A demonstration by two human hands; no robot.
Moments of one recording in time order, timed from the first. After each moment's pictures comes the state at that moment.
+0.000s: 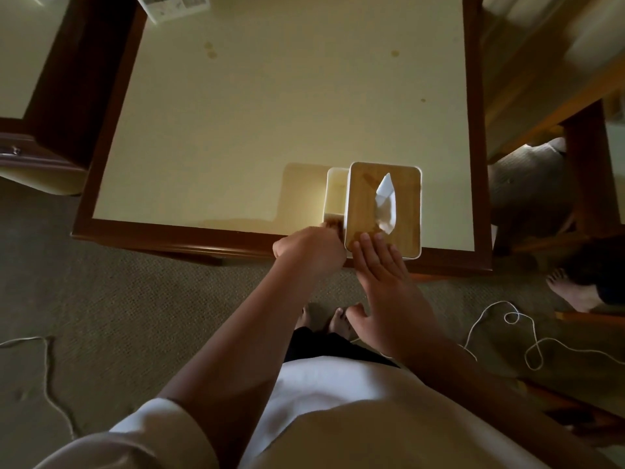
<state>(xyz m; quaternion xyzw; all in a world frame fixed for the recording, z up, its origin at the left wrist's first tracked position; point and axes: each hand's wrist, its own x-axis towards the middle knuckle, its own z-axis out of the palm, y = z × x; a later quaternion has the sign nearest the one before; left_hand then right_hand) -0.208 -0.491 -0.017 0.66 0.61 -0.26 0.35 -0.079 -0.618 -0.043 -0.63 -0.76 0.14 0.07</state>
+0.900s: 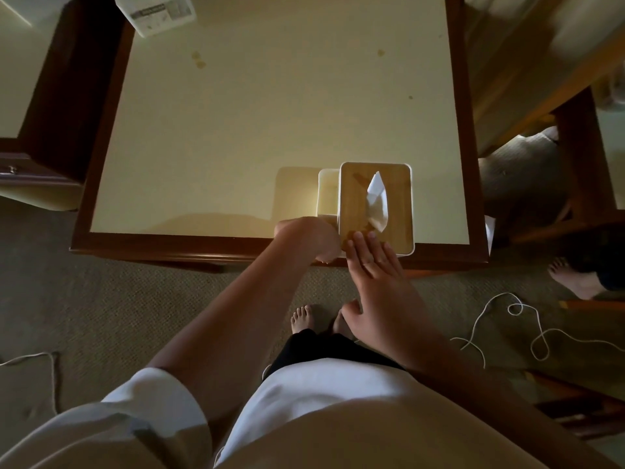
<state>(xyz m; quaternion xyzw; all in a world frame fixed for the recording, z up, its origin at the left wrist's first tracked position) -0.197 -0.467 0.003 0.68 0.52 -0.39 0.33 -0.082 -0.619 -0.042 -0.64 -0.76 0.13 0.06</state>
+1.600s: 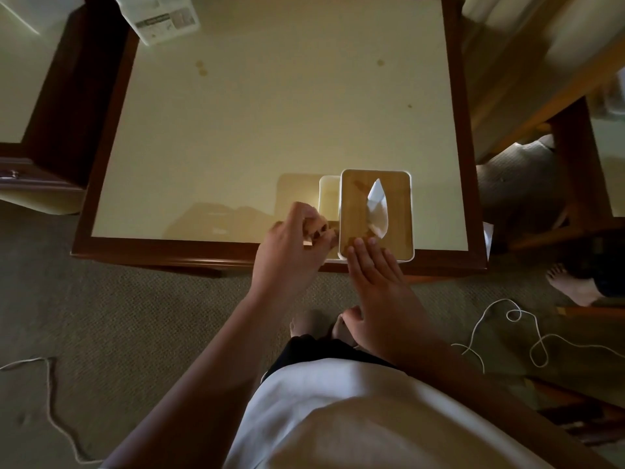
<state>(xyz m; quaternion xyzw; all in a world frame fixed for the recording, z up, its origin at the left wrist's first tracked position) -0.249 -0.521 -0.009 0.68 0.61 0.20 0.36 -0.082 -0.620 -0.049 -0.63 -0.76 0.11 0.09</state>
